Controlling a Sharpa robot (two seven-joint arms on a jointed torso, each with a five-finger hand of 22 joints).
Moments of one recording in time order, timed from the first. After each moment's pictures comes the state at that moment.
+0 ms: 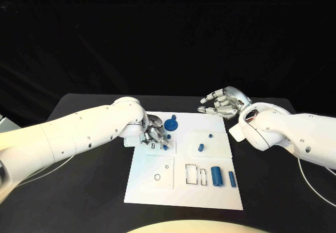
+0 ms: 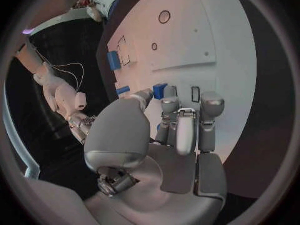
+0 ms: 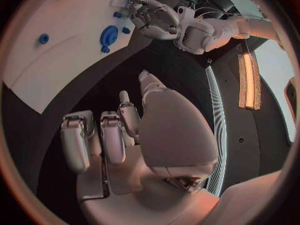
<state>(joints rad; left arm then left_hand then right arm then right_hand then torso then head) 1.28 -0.49 -0.09 1.25 -0.94 0.36 -0.51 1.23 -0.09 0.32 0.28 0.25 0.87 0.09 0.66 0.49 1.20 0.01 1.15 0.91 1.47 -0.04 1.50 1.31 0.14 1.18 0.07 1.26 0.98 1.26 -0.93 -0.11 1.63 -0.76 -0.55 -0.07 1.41 -0.18 0.12 0.29 0.23 0.88 0.16 0.25 0.27 1.35 0.08 1.31 1.31 1.47 0.01 1.57 1.31 0.01 1.47 0.11 1.56 1.31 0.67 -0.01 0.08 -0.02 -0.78</state>
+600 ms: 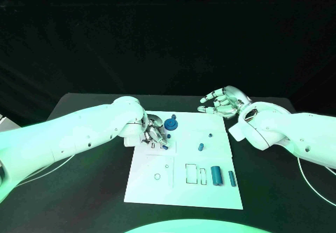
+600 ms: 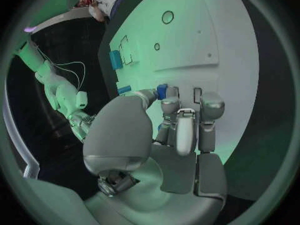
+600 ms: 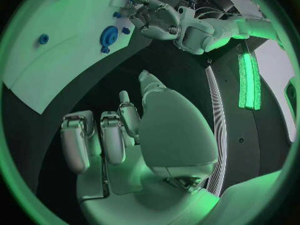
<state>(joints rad) 1.28 -0.49 -0.09 1.25 -0.92 0.36 -0.51 1.31 -0.12 0.49 0.31 0.25 0.85 0.08 0.73 0.51 1.23 0.00 1.15 0.92 1.47 -0.05 1.51 1.31 0.14 1.19 0.06 1.28 1.00 1.26 -0.93 -0.11 1.63 -0.76 -0.55 -0.07 1.41 -0.18 0.12 0.29 0.23 0.88 0.16 0.25 0.27 1.35 0.08 1.31 1.31 1.47 0.01 1.57 1.31 0.01 1.47 0.11 1.56 1.31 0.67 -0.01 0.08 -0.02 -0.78</state>
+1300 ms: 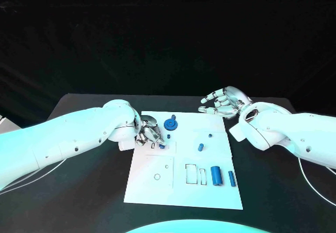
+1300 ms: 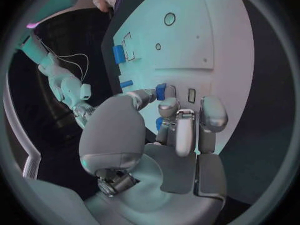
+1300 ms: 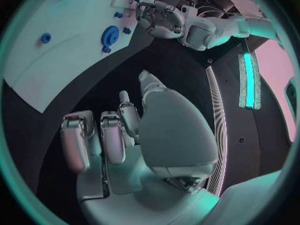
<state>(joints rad) 1.27 -0.58 -0.09 1.34 -0.88 0.25 -0.50 1.20 -0.17 0.64 0.22 0.28 0.86 0.08 0.76 0.56 1.29 -0.01 1.17 0.95 1.47 -0.06 1.53 1.31 0.11 1.27 0.04 1.35 1.11 1.26 -0.94 -0.11 1.63 -0.76 -0.55 -0.07 1.41 -0.18 0.12 0.29 0.23 0.88 0.16 0.25 0.27 1.35 0.08 1.31 1.31 1.47 0.01 1.57 1.31 0.01 1.47 0.11 1.56 1.31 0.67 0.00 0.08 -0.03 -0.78</state>
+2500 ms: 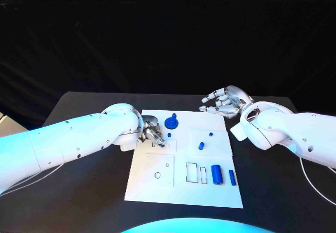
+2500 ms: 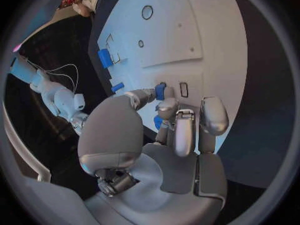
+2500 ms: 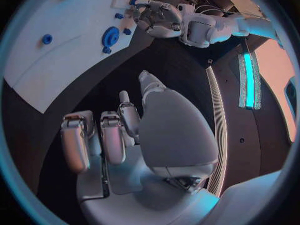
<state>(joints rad) 1.24 -0.58 -0.09 1.37 -1.06 0.19 -0.50 1.17 -0.19 0.66 0.21 0.31 0.87 0.07 0.77 0.58 1.30 -0.02 1.17 0.95 1.47 -0.07 1.53 1.31 0.11 1.28 0.04 1.36 1.13 1.26 -0.94 -0.11 1.63 -0.76 -0.54 -0.07 1.41 -0.18 0.12 0.29 0.23 0.88 0.16 0.25 0.27 1.35 0.08 1.31 1.31 1.47 0.01 1.57 1.31 0.01 1.47 0.11 1.56 1.31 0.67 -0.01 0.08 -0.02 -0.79</state>
